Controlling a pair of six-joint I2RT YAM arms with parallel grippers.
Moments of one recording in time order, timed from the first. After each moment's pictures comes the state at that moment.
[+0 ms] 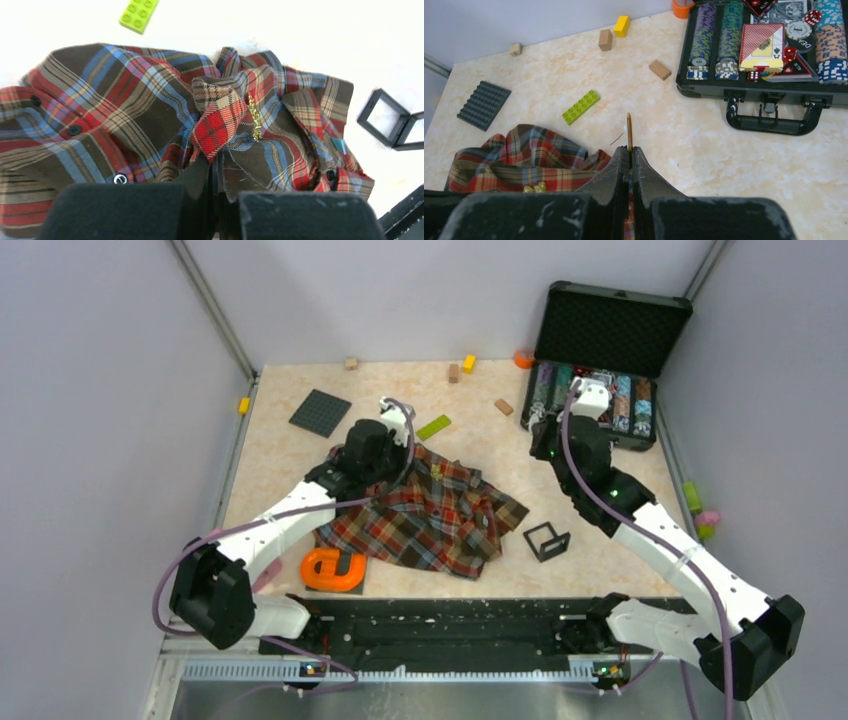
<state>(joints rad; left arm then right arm) -0.57 1.33 0.94 -0.15 0.07 -0.20 0.60 1.05 1.00 -0.23 0.51 0.43</state>
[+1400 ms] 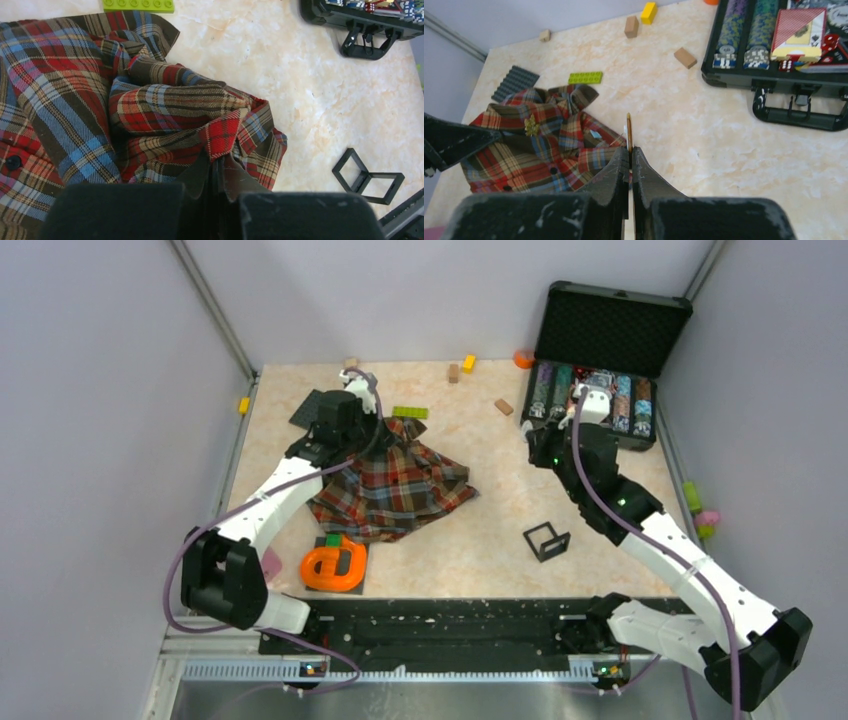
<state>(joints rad) -0.35 1.42 1.12 -0.22 0.20 -0.35 0.60 0.98 0.97 -0.25 0.42 0.47</state>
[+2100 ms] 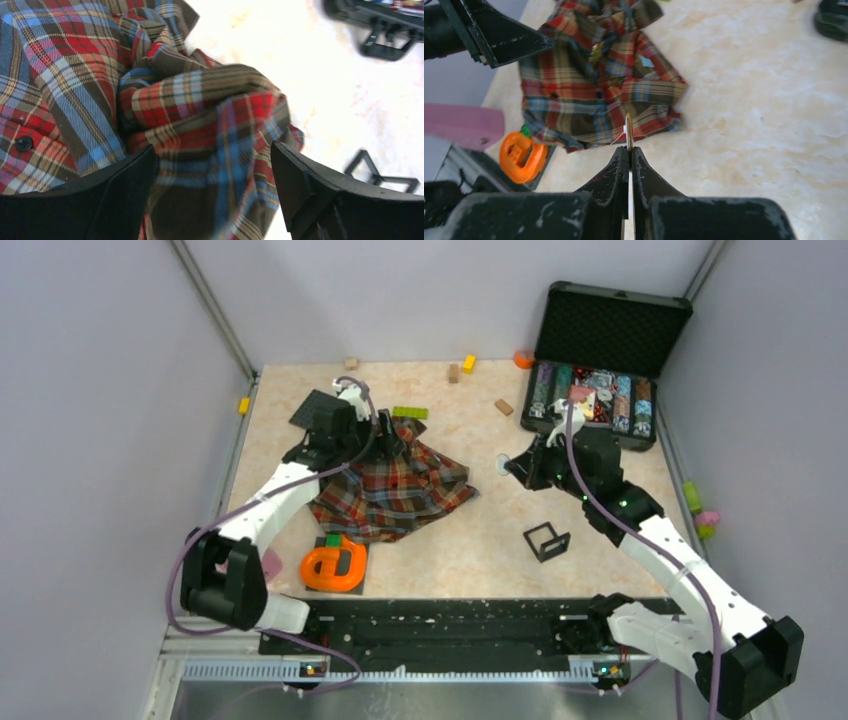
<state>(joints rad) -0.30 1.46 1.05 -0.18 0.19 -0.38 0.47 0.96 0.87 -0.29 -0.11 0.43</state>
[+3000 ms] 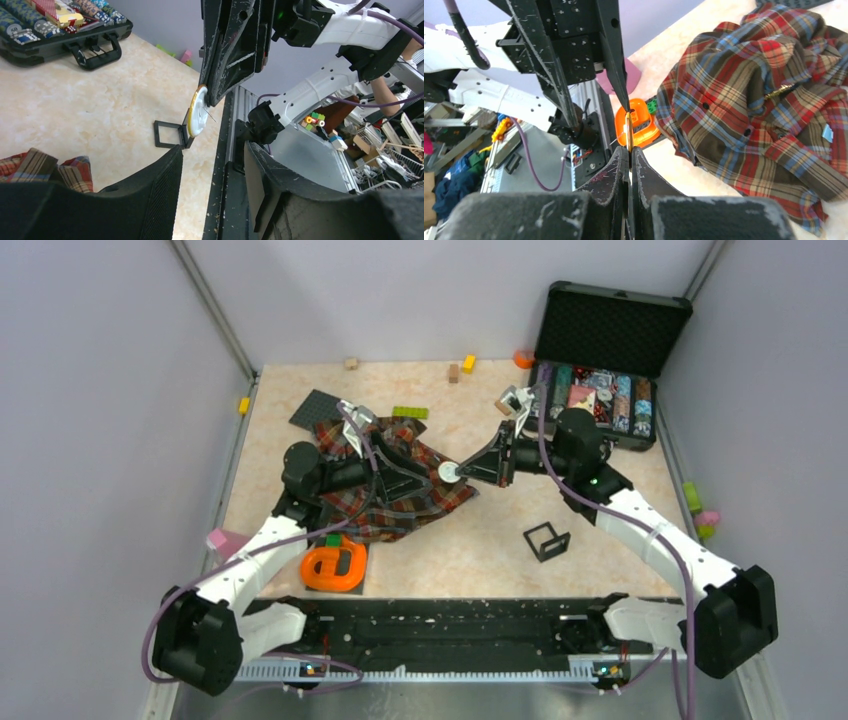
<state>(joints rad) -0.37 1.10 0.67 0.64 1.00 -0.71 0.50 1.16 0.90 0.15 -0.82 0.45</state>
